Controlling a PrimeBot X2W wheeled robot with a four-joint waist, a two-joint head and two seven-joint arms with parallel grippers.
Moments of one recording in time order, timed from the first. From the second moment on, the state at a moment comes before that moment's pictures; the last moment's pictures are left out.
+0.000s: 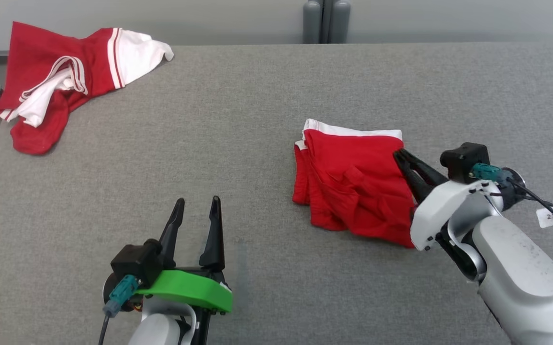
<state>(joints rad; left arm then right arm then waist) -0.15 0.05 -0.35 0.22 -0.49 0.05 -0.26 -0.48 -0.31 0.42 0.44 0.41 0.13 -0.02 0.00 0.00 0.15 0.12</state>
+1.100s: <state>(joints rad) -0.17 0.05 -0.33 0.22 -0.49 0.05 -0.26 -0.74 -0.38 1.24 0.58 0.90 0.13 -0.15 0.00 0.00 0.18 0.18</state>
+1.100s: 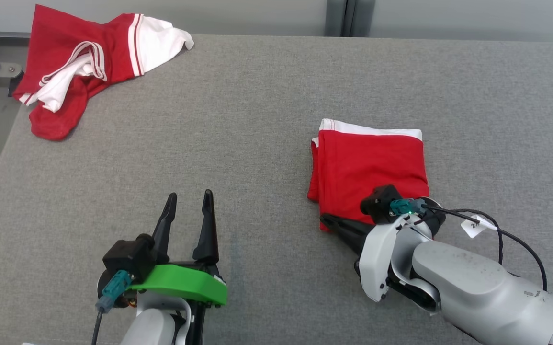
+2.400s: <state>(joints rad) -0.04 0.05 -0.20 0.26 -0.41 0.00 -0.26 -0.09 -0.12 0.09 0.28 0.33 0.13 -0.26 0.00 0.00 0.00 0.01</state>
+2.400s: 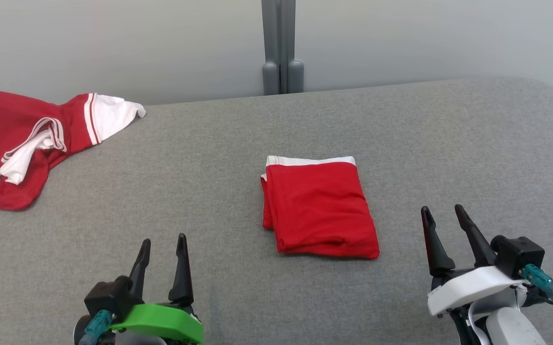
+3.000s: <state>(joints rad) -0.03 0.05 -0.20 0.26 -0.38 0.01 -0.26 -0.09 -0.09 0.08 0.31 0.27 0.13 -0.26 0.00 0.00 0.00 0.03</state>
